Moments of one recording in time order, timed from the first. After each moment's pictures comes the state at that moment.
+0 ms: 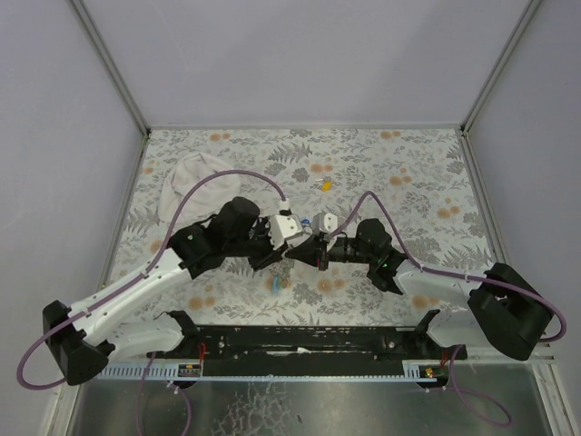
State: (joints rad) left arm -0.83 1.11 1.02 -0.68 0.30 0.32; right arm 0.82 1.30 0.50 0.77 -0.67 -0.05
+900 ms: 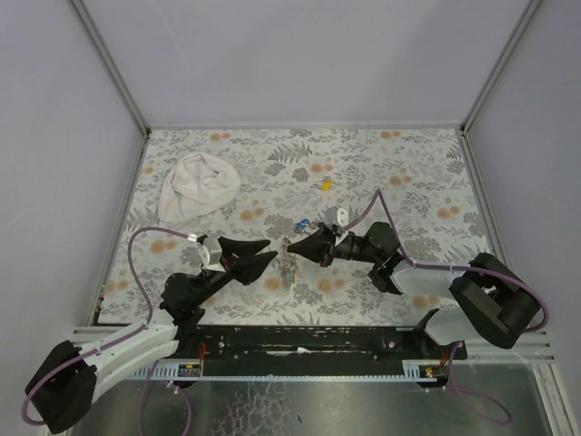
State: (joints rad) left arm -0.76 0.64 0.01 0.97 0.20 -0.29; right arm 0.76 1.39 0.42 1.14 -0.69 0.16
